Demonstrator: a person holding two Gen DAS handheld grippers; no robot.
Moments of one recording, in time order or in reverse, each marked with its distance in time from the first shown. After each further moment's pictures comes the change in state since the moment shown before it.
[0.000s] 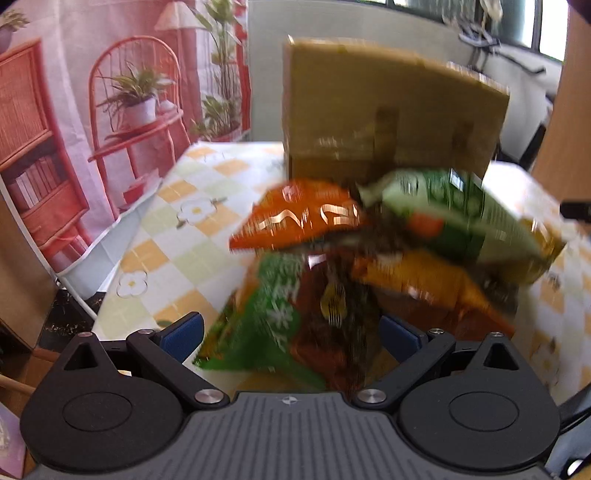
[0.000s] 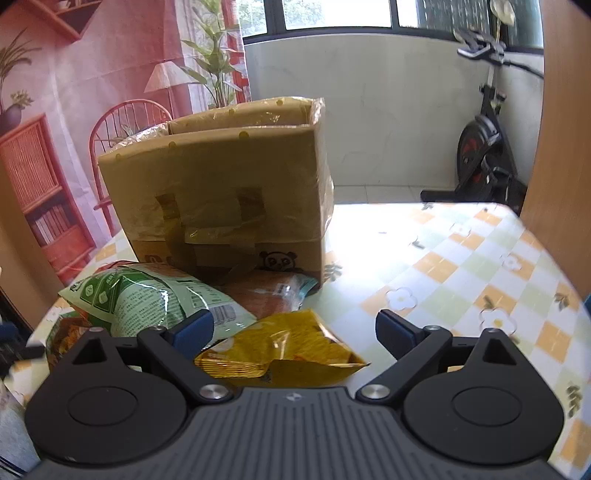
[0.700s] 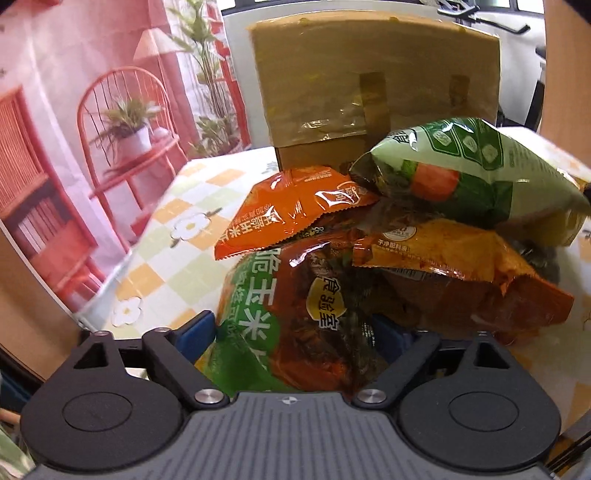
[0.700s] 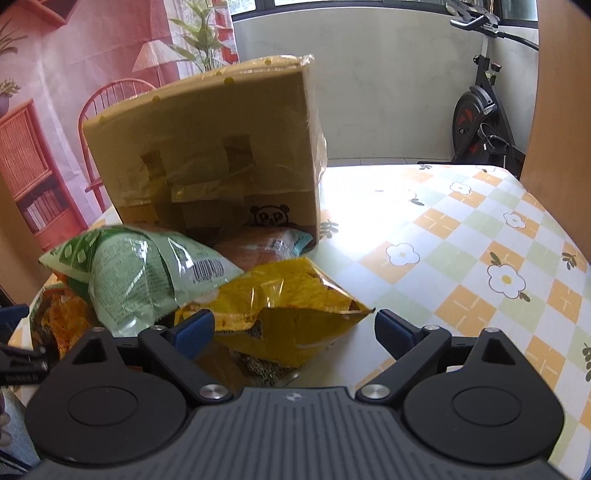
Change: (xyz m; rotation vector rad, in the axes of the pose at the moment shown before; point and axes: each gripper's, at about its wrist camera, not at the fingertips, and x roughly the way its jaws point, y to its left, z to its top) left arm 0.026 -0.017 -0.005 0.139 -0.037 0.086; right arm 0.019 -0.001 -0.032 0.019 0.078 -0.020
